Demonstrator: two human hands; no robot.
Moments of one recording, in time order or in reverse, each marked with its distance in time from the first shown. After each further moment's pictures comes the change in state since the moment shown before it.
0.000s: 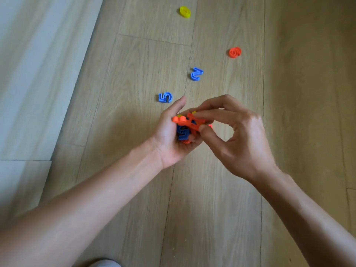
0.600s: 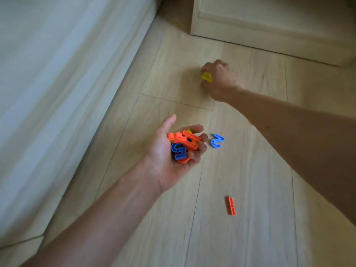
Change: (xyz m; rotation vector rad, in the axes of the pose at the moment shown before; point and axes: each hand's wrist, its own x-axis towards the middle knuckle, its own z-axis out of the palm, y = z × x) left_hand 0.037 0.108 -0.003 -0.182 0.027 0.102; right_hand 0.326 0.112 0.059 -0.557 -0.101 0.047
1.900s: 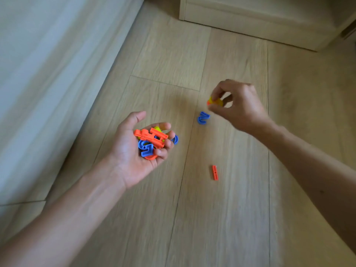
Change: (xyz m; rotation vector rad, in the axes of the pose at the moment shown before) left_hand -0.057 -0.016 -0.026 0.091 0.142 0.063; right_hand -0.164 0.017 -0.055 0.360 0.046 -0.185
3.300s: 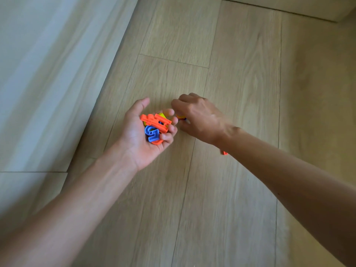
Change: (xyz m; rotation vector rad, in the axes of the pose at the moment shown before) left_hand -0.012 -0.013 -0.017 -0.028 0.063 -0.011; right_hand -0.036 -0.081 0.076 -0.264 -0.310 -0.231
